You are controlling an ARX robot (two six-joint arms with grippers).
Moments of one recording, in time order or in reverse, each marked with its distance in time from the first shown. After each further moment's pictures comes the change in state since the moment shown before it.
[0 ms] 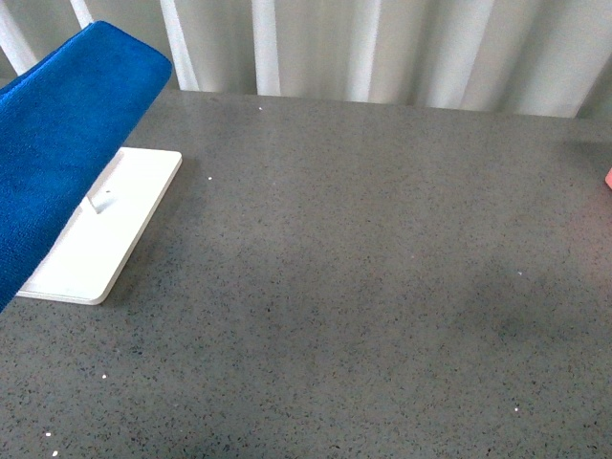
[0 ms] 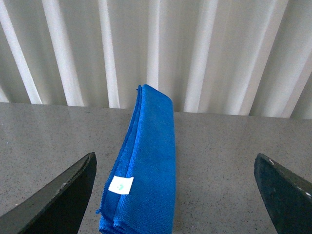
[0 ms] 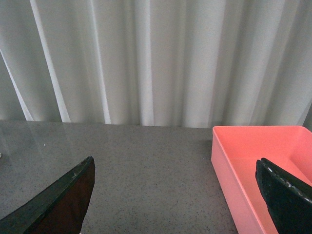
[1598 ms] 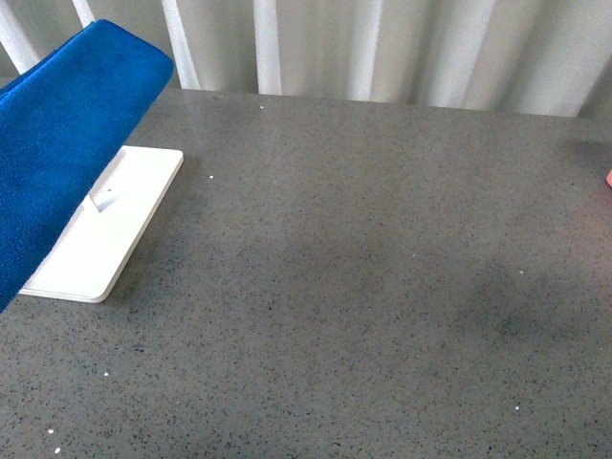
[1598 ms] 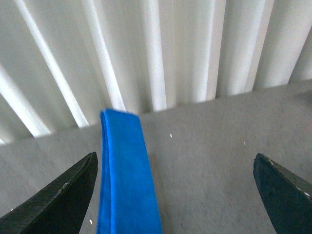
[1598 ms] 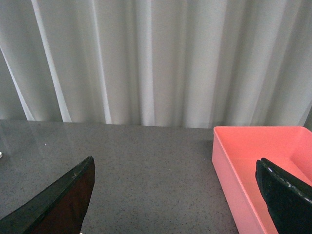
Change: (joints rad) left arm -0.023 0.656 0.472 0.050 0.214 0.196; right arm 0.000 0.000 0.000 0.000 0.000 0.000
